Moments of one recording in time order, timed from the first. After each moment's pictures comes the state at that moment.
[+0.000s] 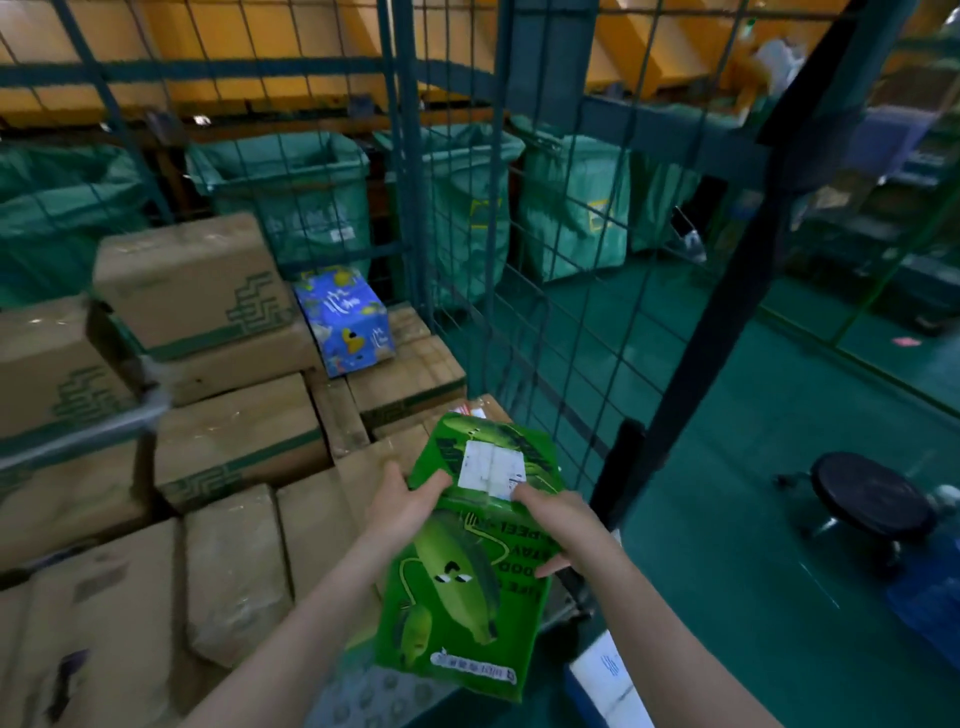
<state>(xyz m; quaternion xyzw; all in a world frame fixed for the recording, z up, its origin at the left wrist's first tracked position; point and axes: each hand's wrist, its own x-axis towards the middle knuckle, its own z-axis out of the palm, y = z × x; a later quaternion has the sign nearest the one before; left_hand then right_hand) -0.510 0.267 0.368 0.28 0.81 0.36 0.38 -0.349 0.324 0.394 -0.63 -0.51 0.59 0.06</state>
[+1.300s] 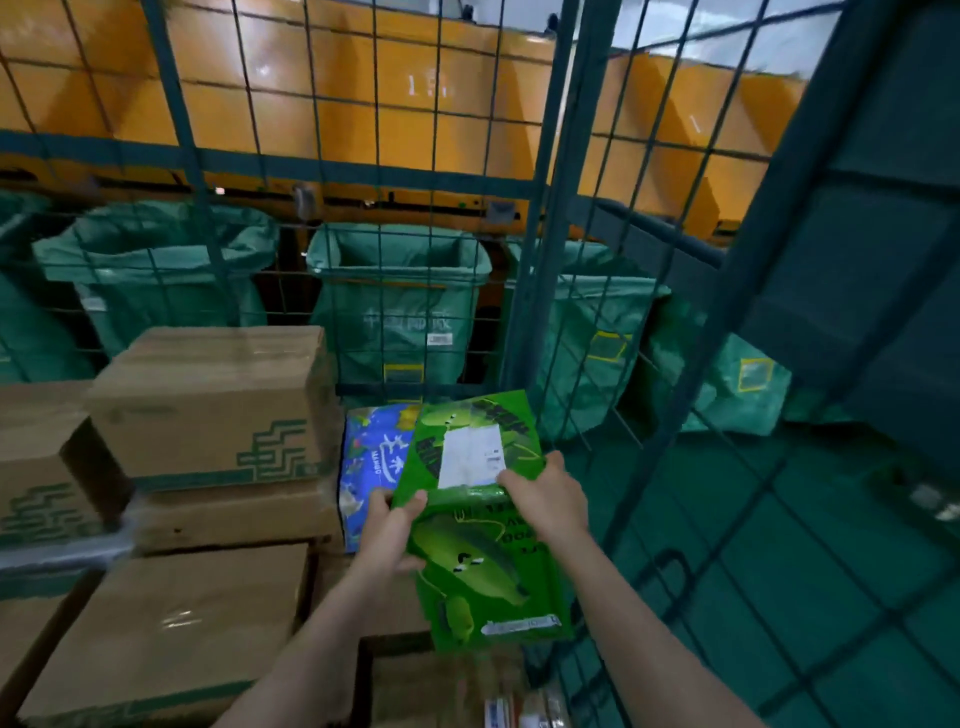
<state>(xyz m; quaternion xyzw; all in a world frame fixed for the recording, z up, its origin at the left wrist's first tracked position) -0.779 0.601 0.380 0.01 0.66 0.66 0.36 -0.669 0.715 0.432 -0.49 -0.77 0.38 0.14</state>
